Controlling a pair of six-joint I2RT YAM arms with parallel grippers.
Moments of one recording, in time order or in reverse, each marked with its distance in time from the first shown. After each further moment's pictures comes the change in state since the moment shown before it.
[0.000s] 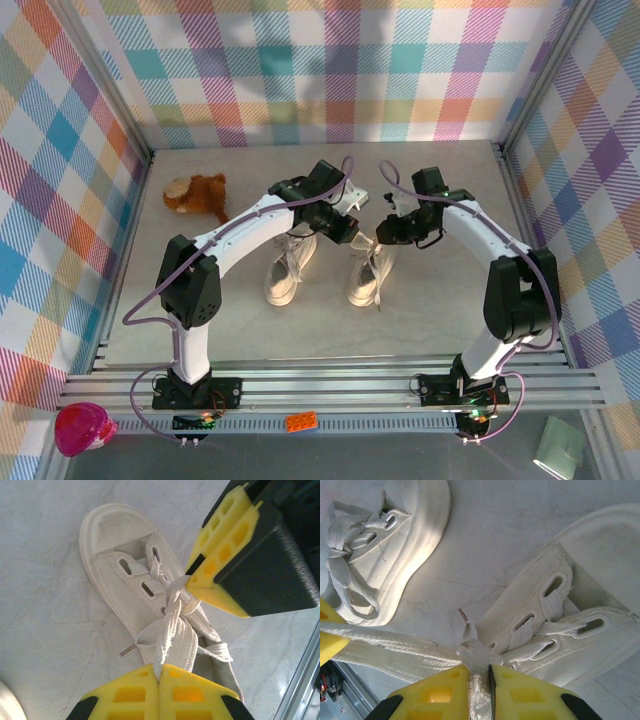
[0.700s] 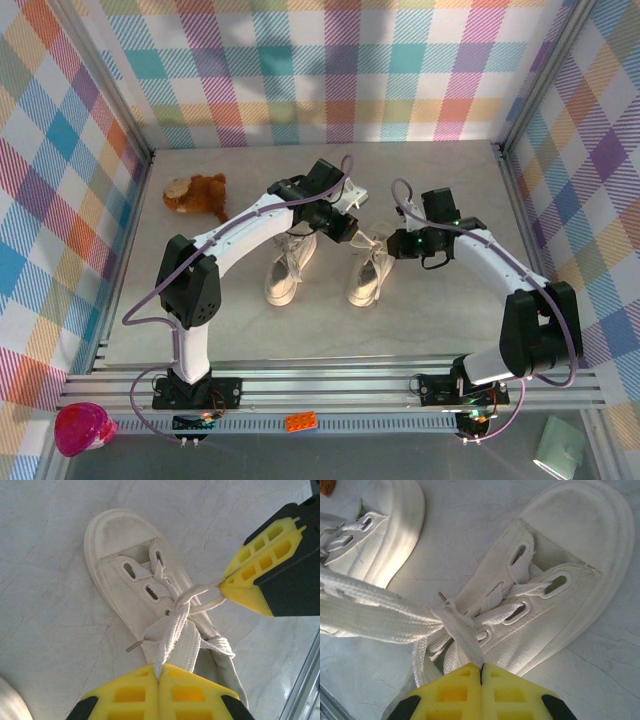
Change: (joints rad) left arm 0.005 0.000 0.003 0.007 -0.002 0.013; right arm 0.000 -0.206 -0.273 0.206 0.084 0.098
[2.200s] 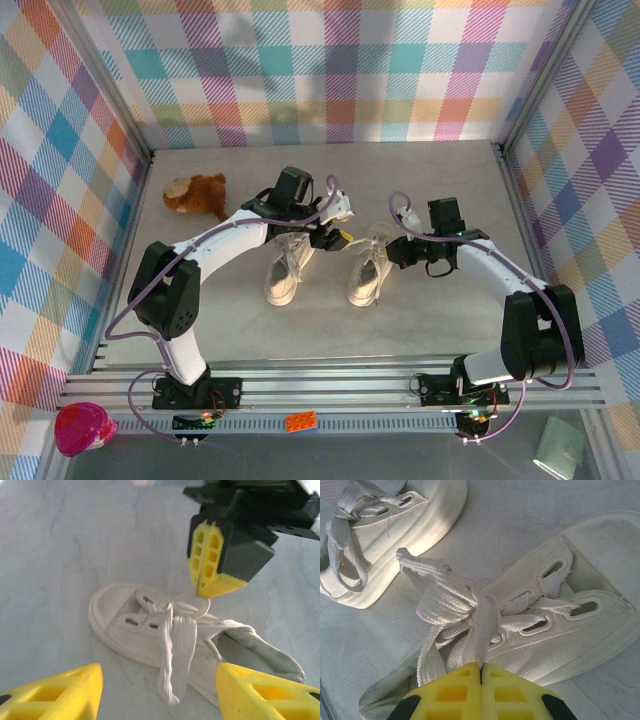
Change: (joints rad) left arm 0.094 -0.147 -0.346 0.458 0.290 0.592; right arm -0.041 -0.020 -0.109 0.146 -0.140 -0.251
